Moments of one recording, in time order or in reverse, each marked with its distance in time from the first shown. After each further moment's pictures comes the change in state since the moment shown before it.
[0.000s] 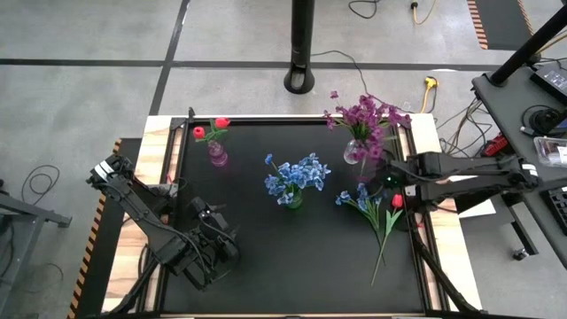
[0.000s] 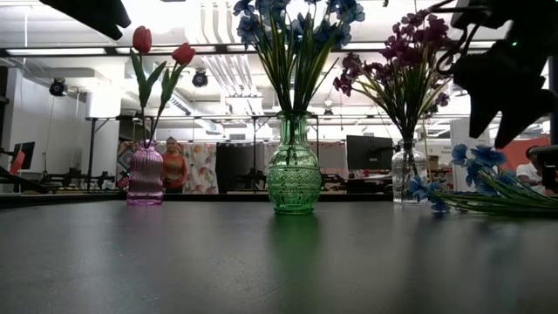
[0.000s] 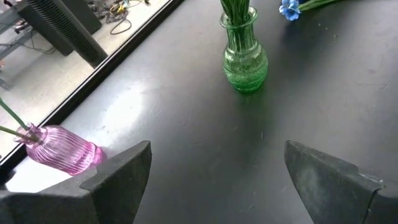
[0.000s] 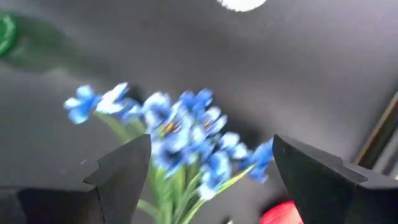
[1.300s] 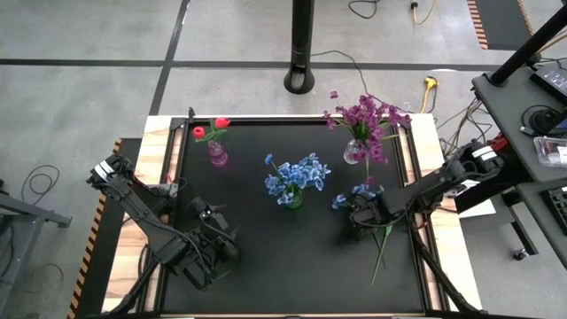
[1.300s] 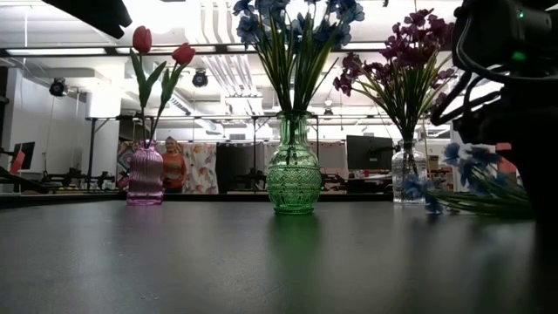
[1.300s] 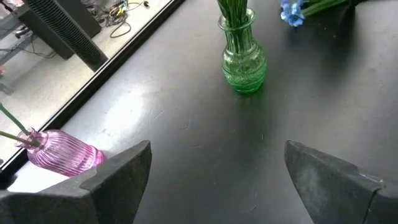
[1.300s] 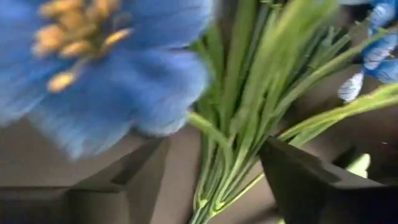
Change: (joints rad) left arm 0.001 0.000 0.000 0.007 -0.006 0.024; right arm 0.428 0.606 -0.001 0.271 -0.171 0.351
